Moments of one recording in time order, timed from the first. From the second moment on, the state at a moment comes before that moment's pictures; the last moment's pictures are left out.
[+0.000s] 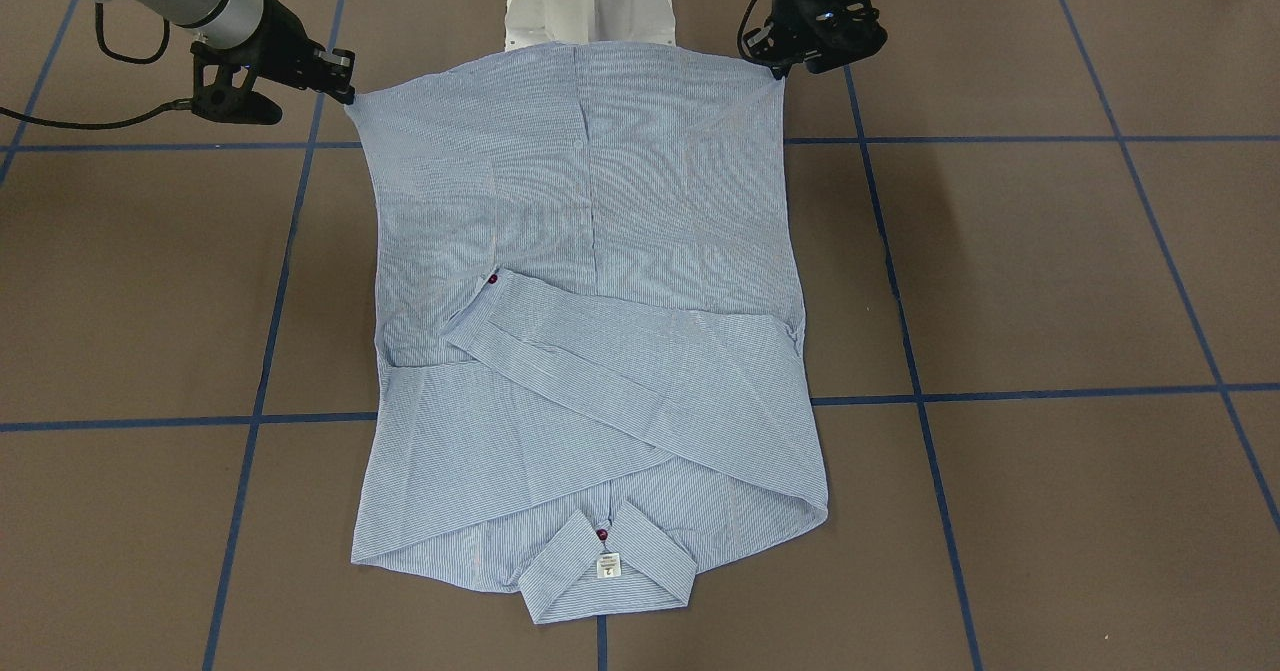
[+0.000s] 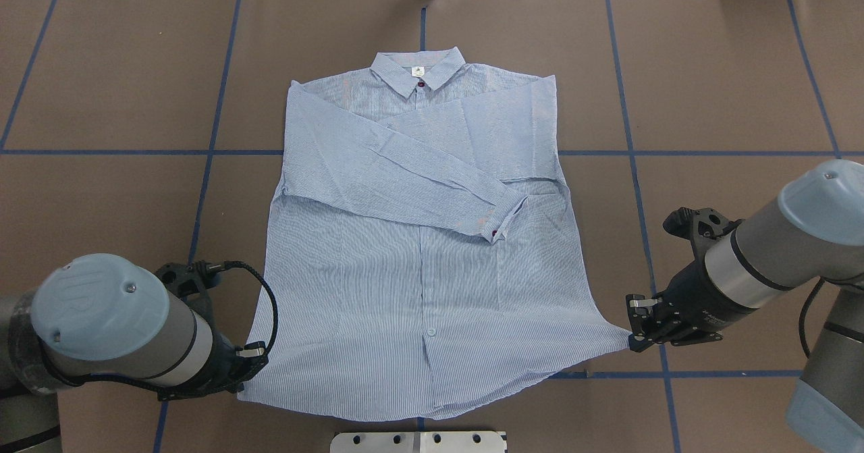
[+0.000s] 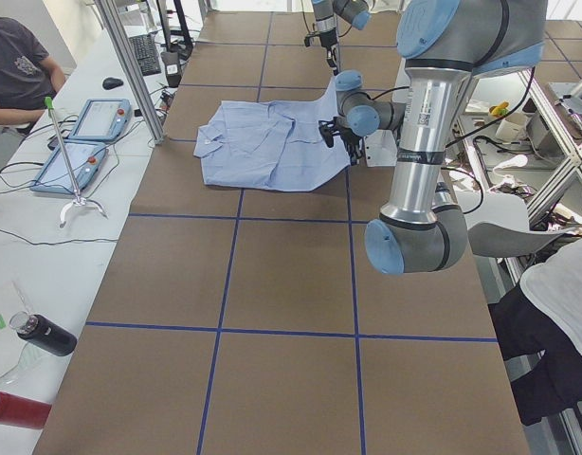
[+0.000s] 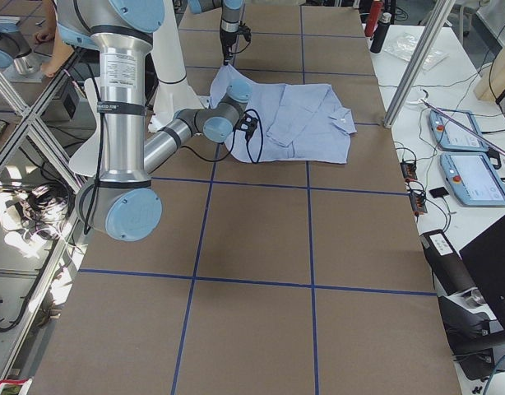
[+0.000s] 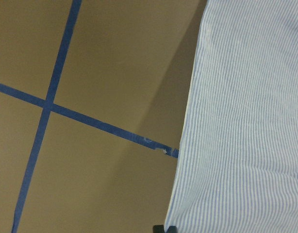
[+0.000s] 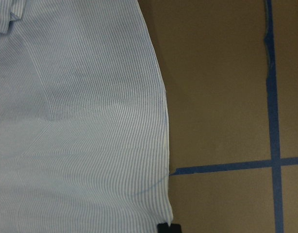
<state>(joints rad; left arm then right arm) -0.36 -1.78 -2.28 -1.38 -1.98 -1.65 0.60 -1.60 2.17 -1.31 2.33 1.42</state>
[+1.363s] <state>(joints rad) -0.54 -1.84 -2.26 -1.38 -2.01 -1.61 0.75 -1.45 2.09 -1.31 2.34 1.42</state>
